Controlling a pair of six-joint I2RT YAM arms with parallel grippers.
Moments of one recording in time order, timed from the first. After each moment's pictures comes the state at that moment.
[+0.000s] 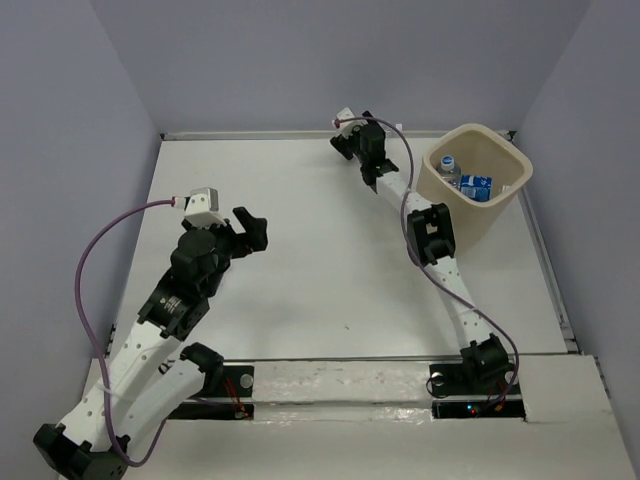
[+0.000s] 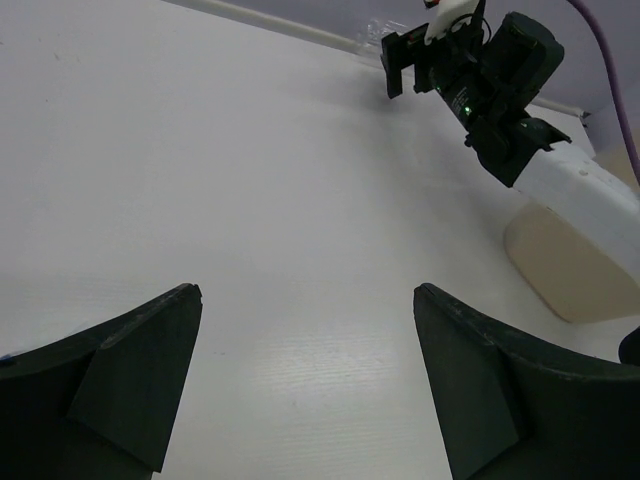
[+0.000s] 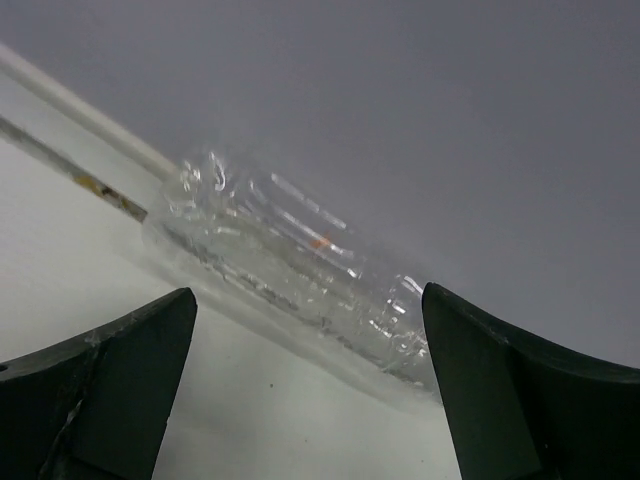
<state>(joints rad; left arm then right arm) -0.51 0.65 0.71 -0.27 -0.31 -0.47 0.37 2.90 2.63 0.19 0.16 -0.57</state>
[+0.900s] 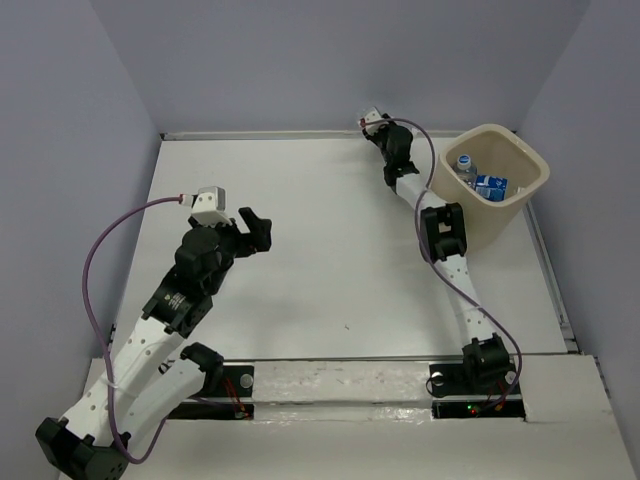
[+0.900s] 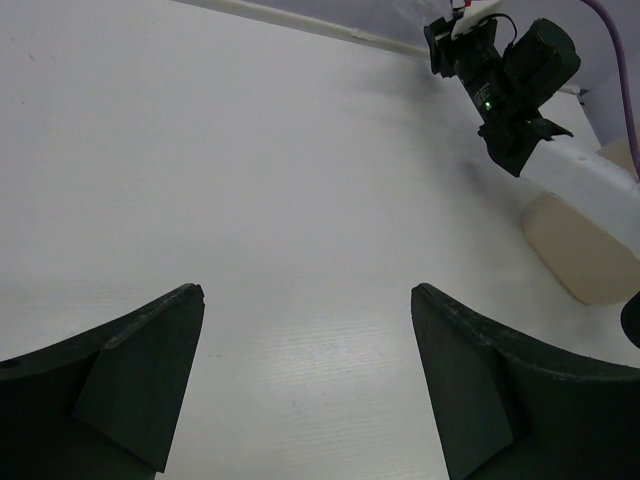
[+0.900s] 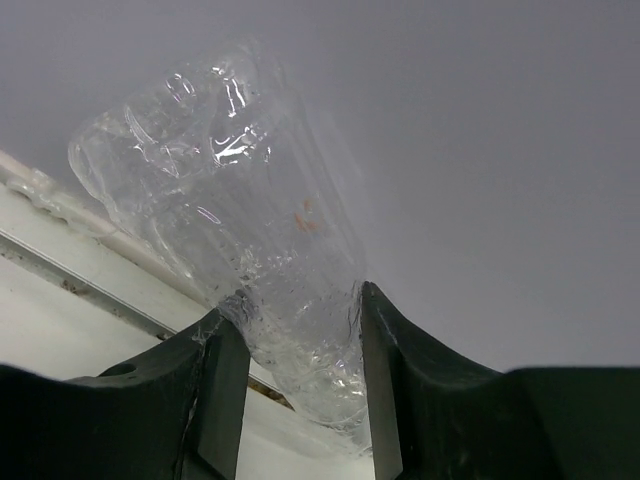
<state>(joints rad) -0.51 0.68 0.70 -0.23 -0.26 -0.44 0.24 2.99 2.60 0.44 0.00 -0.70</state>
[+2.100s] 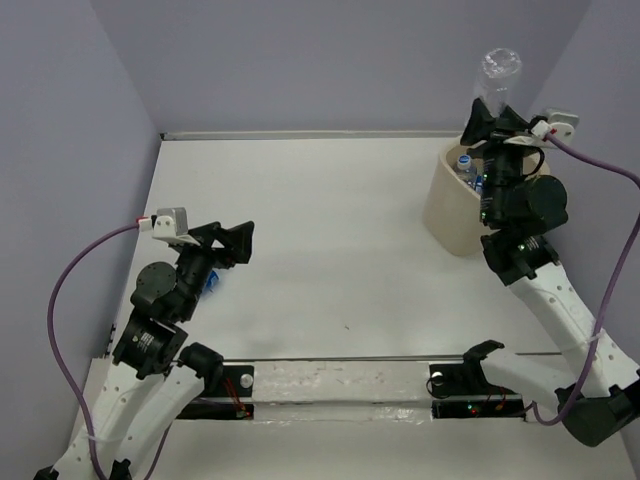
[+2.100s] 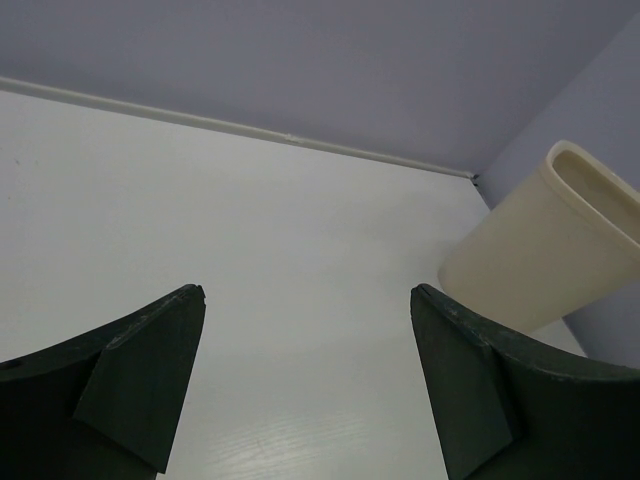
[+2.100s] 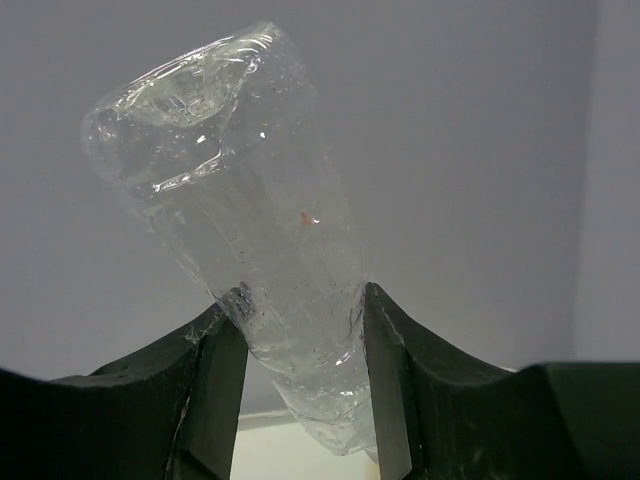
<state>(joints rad) -0.48 0.43 0.70 -0.24 -0.20 -0.43 0.50 1.05 1.16 0.48 0.45 -0.07</state>
